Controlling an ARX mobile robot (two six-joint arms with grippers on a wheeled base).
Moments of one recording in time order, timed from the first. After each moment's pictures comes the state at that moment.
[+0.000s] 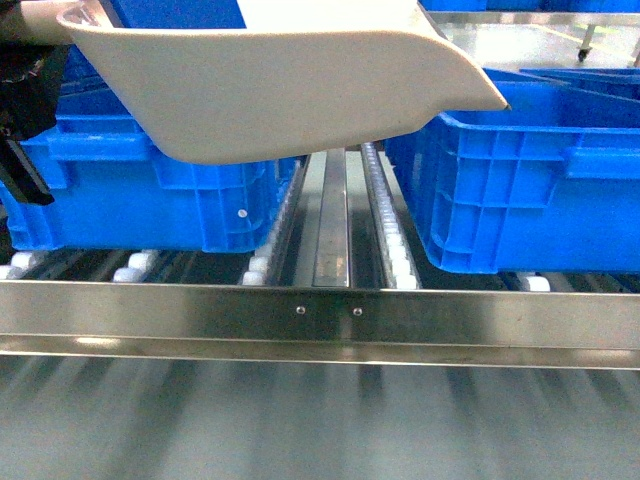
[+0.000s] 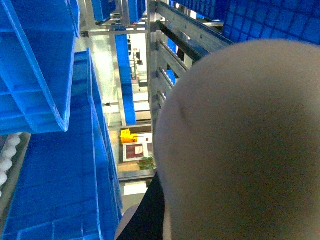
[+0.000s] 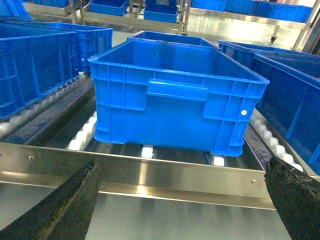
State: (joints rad) left arm -0.14 1.62 0.56 1.28 0.05 -1.60; right arm -0.03 0.57 0.07 0.44 -0.06 -0.12
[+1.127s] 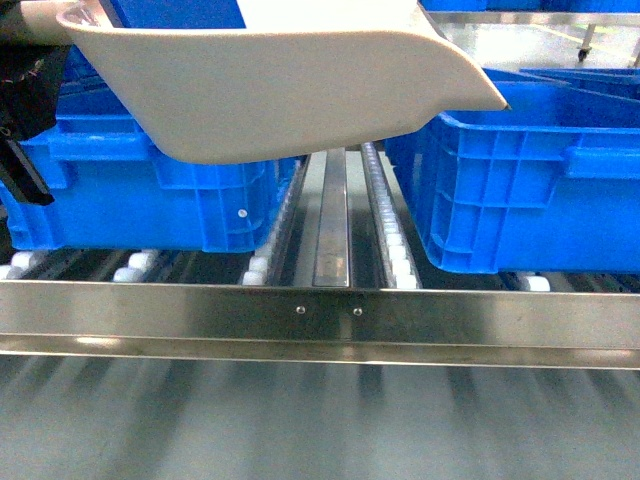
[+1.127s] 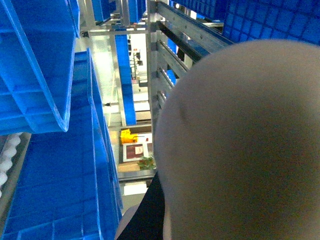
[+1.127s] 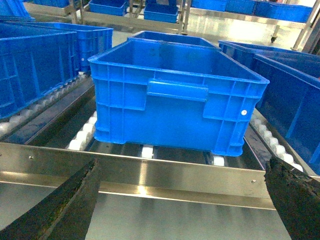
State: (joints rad) left arm -0.14 1.62 0.56 1.28 0.05 -1.60; right arm -0.03 0.57 0.07 0.44 -0.06 -0.12
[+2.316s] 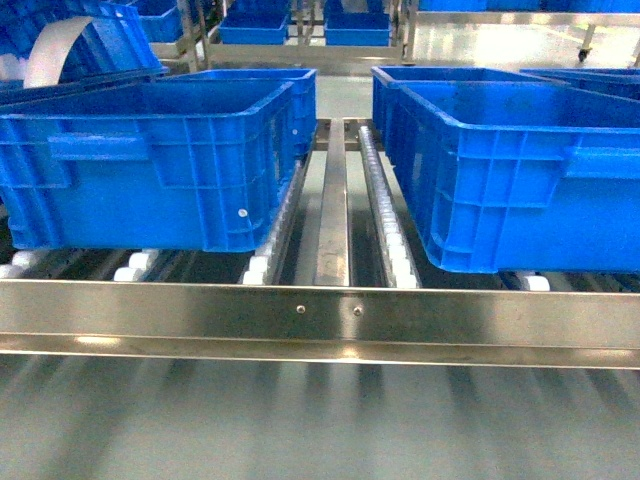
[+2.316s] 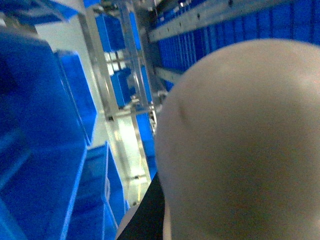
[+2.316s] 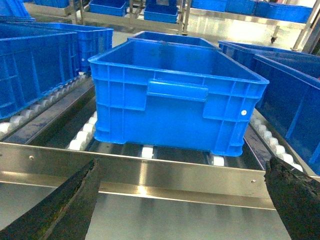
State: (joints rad) left arm 0.08 1.50 0.89 0.79 -0.07 -1.43; right arm -0.03 0.57 0.07 0.44 -0.06 -0.12
